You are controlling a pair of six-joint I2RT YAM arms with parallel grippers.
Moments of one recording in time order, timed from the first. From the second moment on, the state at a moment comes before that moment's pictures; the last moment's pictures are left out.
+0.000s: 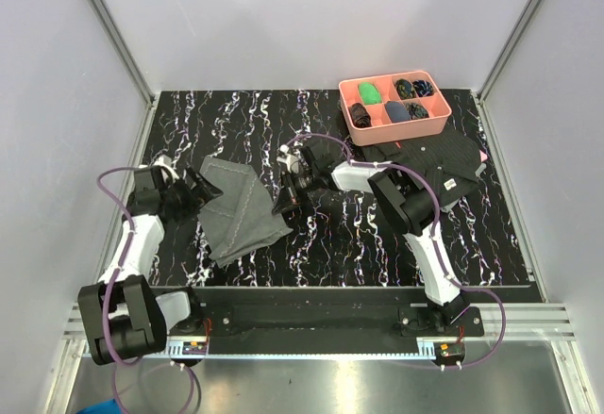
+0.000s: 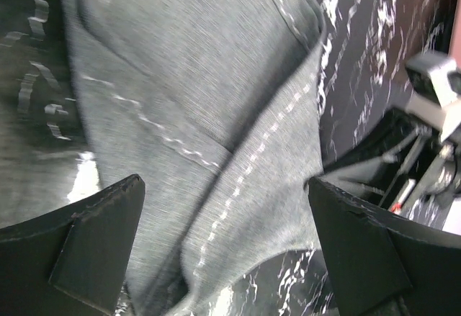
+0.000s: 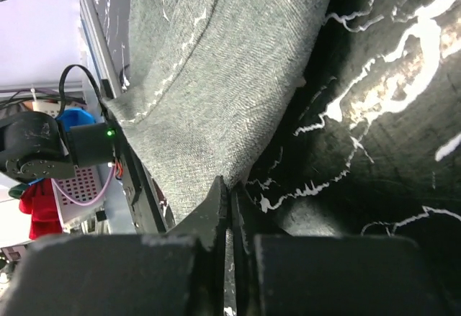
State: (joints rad) left arm 0.23 1.13 0.64 -0.34 0.41 -0.53; right arm 0.66 2.29 1.50 -0.05 -0.89 0.47
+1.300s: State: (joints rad) left arm -0.22 1.22 0.35 0.11 0.43 -0.87; right arm 0.43 1.89 0.94 -0.05 -0.70 0.50
